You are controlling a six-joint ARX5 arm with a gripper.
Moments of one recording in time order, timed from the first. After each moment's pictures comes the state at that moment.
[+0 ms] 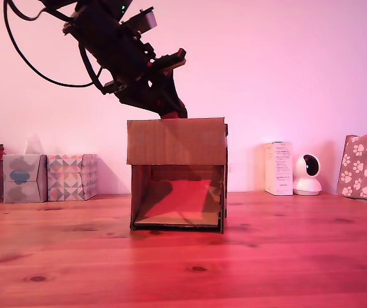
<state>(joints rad) -0.51 1.81 1.45 -0.19 0.20 -0.02</state>
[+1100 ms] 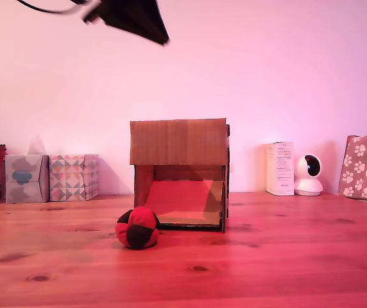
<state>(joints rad) -0.56 1.46 1.37 -0.39 0.22 0.00</state>
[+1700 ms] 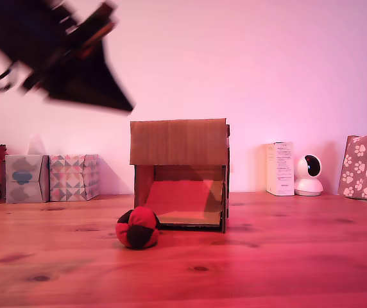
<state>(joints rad) -0.61 1.14 0.60 0.08 0.19 -0.13</state>
